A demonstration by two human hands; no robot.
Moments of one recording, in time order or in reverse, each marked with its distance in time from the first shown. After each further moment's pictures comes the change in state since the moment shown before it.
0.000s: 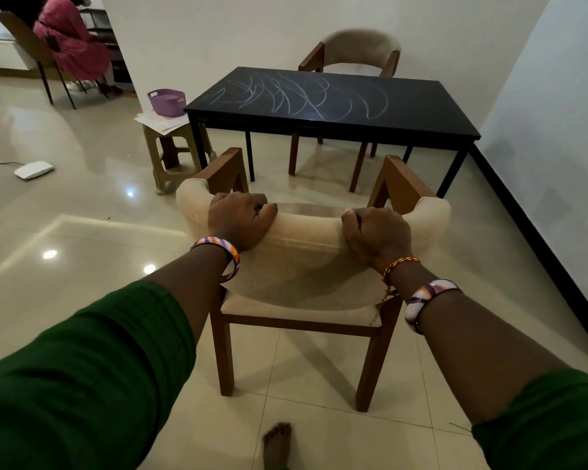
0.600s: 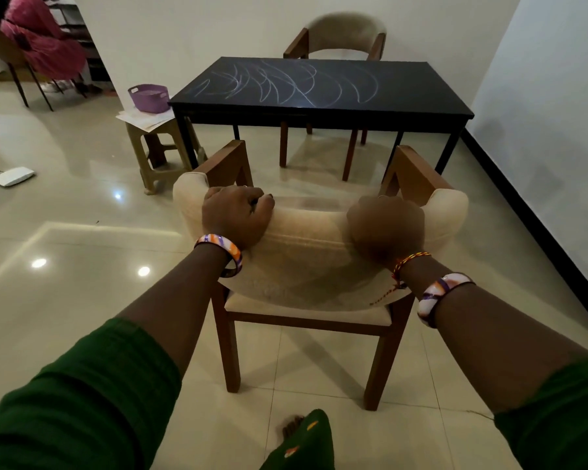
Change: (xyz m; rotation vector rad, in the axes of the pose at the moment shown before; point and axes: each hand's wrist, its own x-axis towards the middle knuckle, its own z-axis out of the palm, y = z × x) left_hand -0.007 -0.009 0.006 -0.090 0.099 0.015; right_hand -0.013 -0.001 0.005 -0.014 0.157 -0.061
